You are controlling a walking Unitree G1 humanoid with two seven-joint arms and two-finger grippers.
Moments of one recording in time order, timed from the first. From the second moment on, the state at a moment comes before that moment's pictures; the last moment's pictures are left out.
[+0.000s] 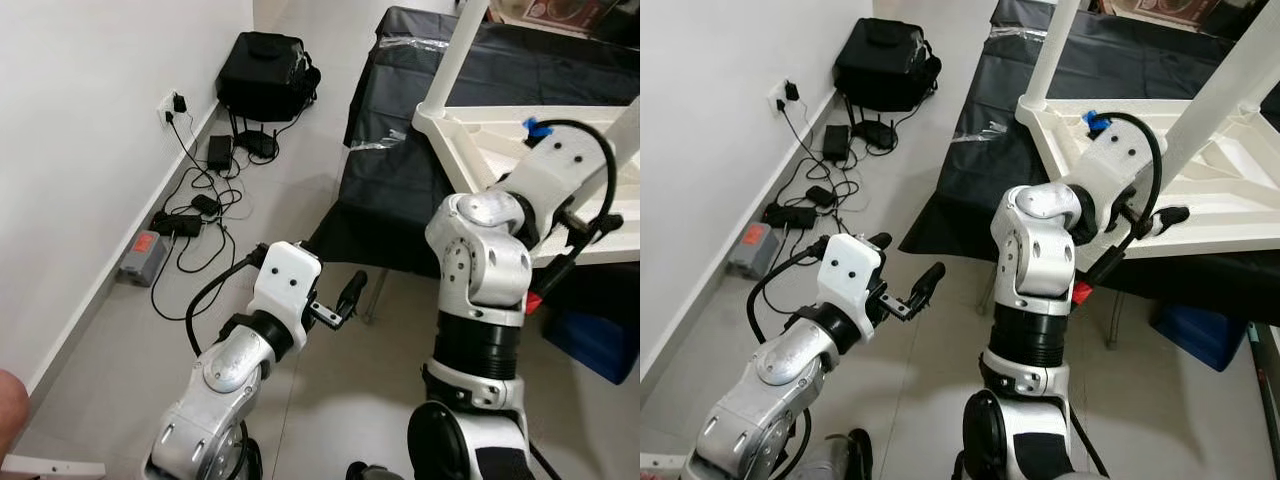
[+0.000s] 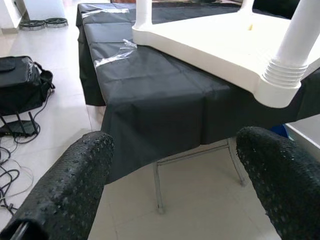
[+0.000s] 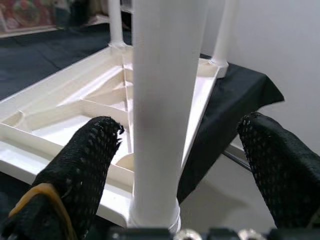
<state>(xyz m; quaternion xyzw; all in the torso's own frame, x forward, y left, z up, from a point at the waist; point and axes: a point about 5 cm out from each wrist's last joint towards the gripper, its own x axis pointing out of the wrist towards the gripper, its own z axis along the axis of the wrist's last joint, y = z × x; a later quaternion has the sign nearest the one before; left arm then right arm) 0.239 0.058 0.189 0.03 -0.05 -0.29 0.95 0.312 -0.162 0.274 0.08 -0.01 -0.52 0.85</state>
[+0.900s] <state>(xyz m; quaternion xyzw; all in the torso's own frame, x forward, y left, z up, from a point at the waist) 0.239 0.063 0.184 0.03 -0.05 -0.29 0.95 0.262 -0.165 0.179 -0.09 0.06 -0.10 0.99</state>
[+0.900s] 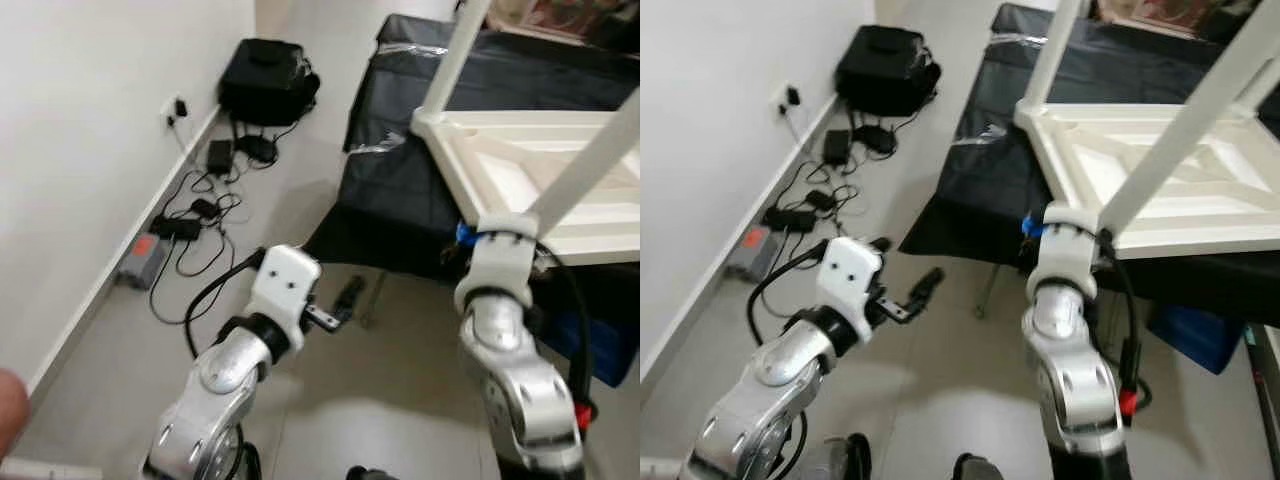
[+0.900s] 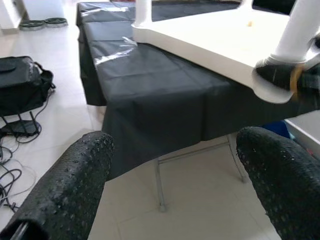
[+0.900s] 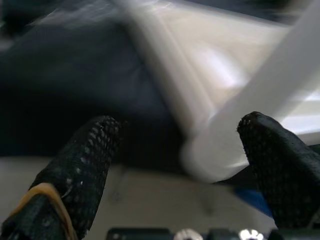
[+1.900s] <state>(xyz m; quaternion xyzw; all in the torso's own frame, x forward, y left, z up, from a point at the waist) 0.225 0.080 0.136 0.05 0.02 -0.28 0.96 0.230 -0.160 0.127 -0.03 0.09 0.18 0.98</state>
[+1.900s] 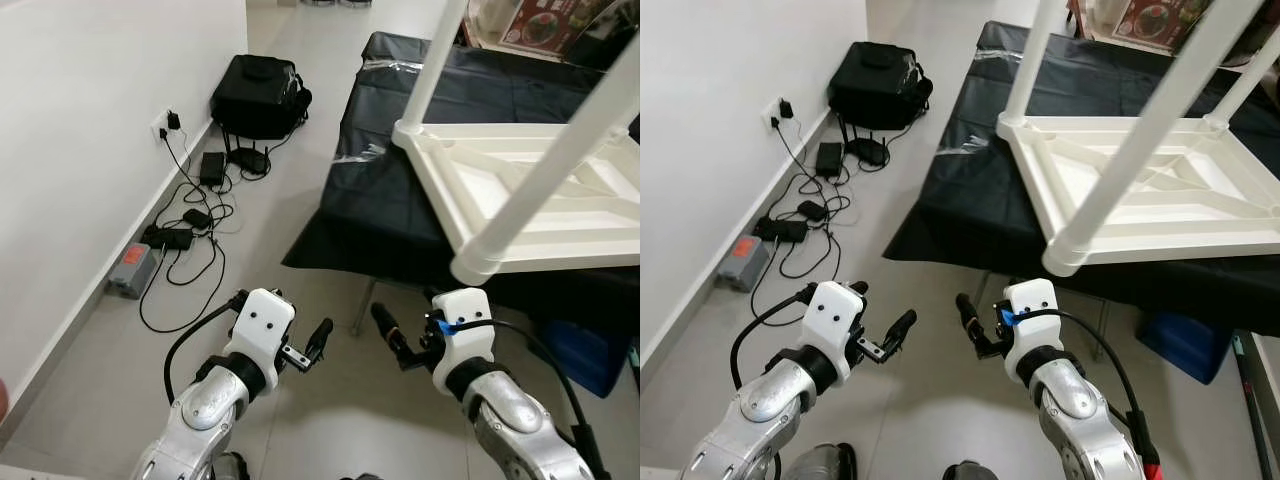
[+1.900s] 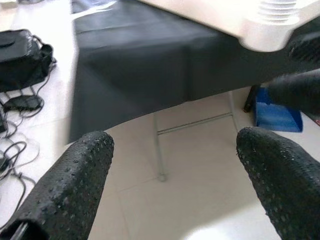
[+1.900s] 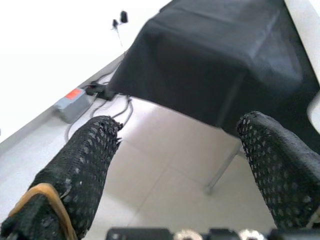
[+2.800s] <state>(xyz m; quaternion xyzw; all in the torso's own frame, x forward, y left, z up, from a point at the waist) 0.228 0.079 0.128 0.04 0.03 -0.28 0.96 0.262 -0.182 0.145 -0.03 0.04 0.23 0.97</state>
